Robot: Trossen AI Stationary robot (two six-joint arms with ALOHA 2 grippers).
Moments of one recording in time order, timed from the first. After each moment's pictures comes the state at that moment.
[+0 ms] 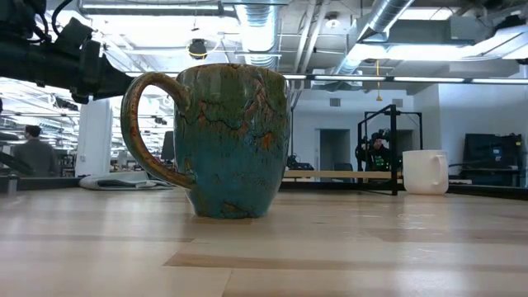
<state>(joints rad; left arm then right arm) 0.07 0.01 0.05 -0.04 -0.60 -0.01 -0.45 0.28 0.72 -0.17 0.32 -0.30</state>
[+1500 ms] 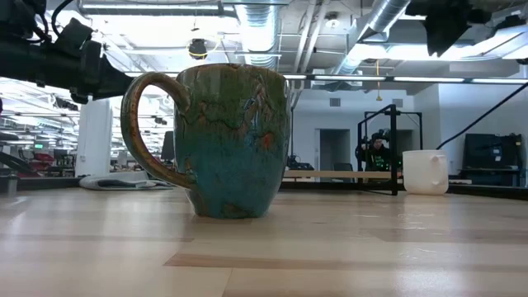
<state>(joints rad) 0.07 0.01 0.05 -0.04 -0.61 -0.01 -0.87 1.15 1.55 -1.50 0.19 0.17</state>
